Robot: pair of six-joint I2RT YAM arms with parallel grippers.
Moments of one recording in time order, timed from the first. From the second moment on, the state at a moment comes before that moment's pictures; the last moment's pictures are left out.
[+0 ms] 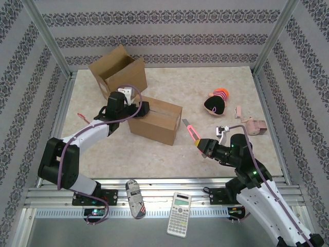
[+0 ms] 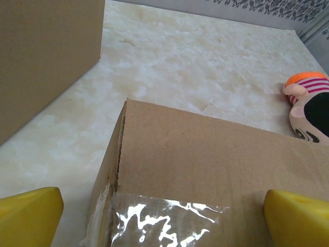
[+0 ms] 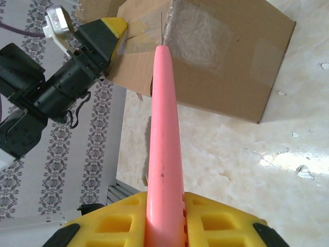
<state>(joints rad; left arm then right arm) -0.31 1.49 0.88 0.09 0.16 -0.34 0.43 0.43 0.46 -0.46 -0.47 1.00</state>
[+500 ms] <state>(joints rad) -0.31 1.49 0.86 0.12 0.16 -0.35 0.47 0.53 0.46 -0.33 -0.40 1.07</state>
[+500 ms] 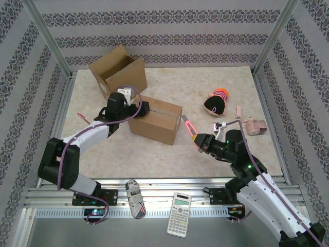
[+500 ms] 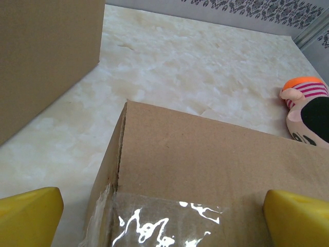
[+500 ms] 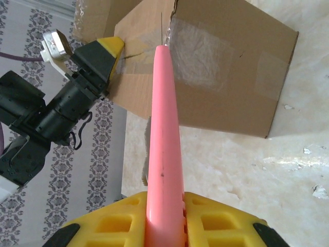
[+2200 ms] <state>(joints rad) -0.31 1.51 0.89 0.10 0.16 -0.36 0.56 0.62 0.42 -0.16 -0.30 1.18</state>
